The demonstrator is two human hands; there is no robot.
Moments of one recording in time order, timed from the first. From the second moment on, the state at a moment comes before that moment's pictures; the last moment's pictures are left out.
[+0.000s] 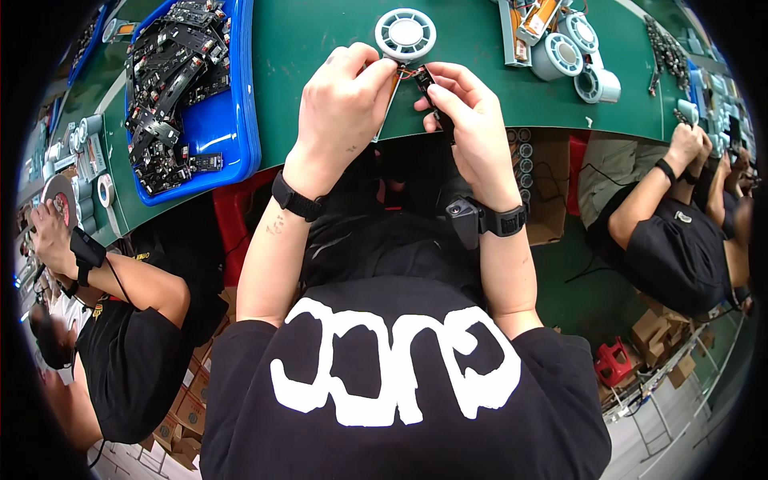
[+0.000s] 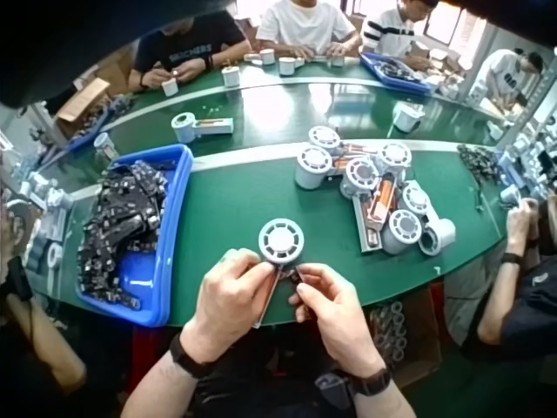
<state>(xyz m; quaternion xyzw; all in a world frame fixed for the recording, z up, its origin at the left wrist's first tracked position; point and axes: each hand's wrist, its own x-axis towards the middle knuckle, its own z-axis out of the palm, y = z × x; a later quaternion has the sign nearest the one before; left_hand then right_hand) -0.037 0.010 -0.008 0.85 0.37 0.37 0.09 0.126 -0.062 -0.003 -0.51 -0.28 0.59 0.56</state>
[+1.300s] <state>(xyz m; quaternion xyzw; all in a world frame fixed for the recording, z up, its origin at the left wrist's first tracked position) -0.046 -0.001 -0.019 0.84 0.35 0.41 0.10 0.105 -0.063 0.006 -0.59 -0.32 0.51 0.54</state>
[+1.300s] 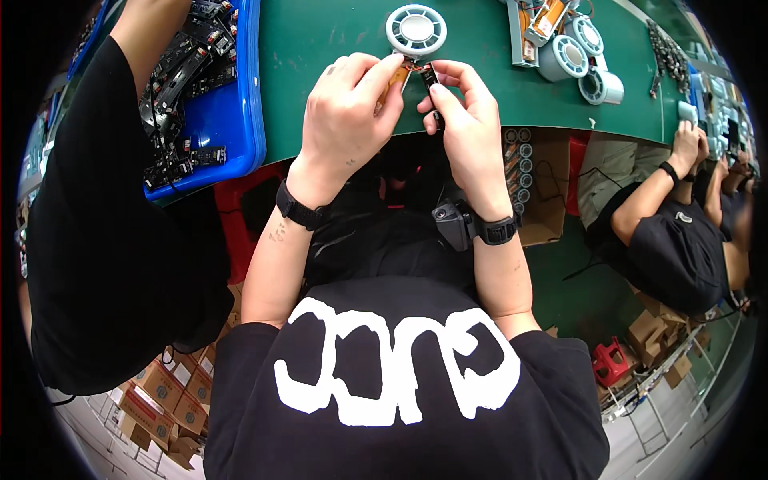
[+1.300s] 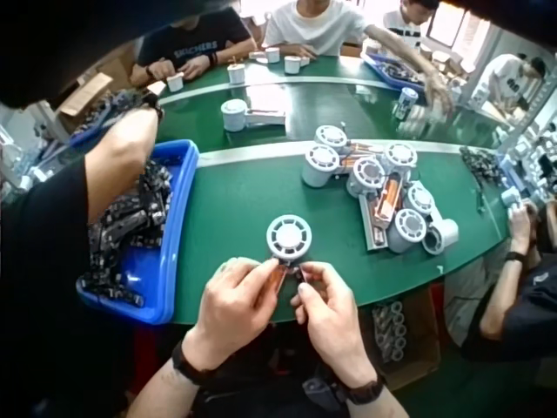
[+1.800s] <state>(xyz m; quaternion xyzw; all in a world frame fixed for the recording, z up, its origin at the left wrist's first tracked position) -0.055 -0.007 -0.017 0.85 0.38 0.35 0.07 0.097 -0.063 0.009 -0.62 -0.37 0.47 0.51</state>
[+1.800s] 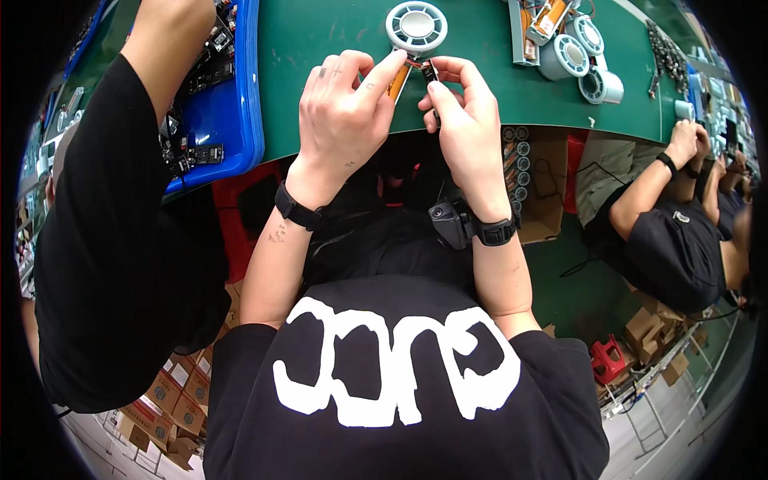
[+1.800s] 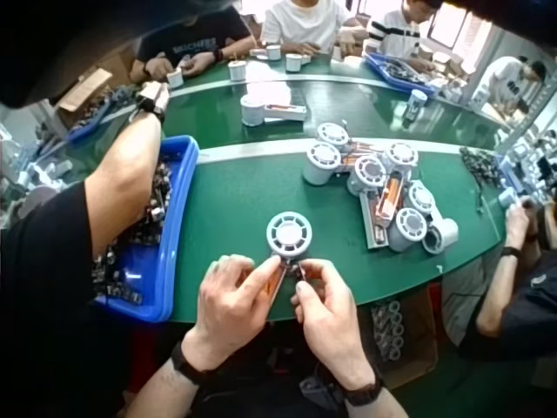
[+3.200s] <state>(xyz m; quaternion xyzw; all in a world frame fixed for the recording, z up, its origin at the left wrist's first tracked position) -0.042 -0.039 -0.024 0.70 0.41 0.47 0.35 0.075 -0.059 0.007 -0.70 -0.47 0.25 0.48</state>
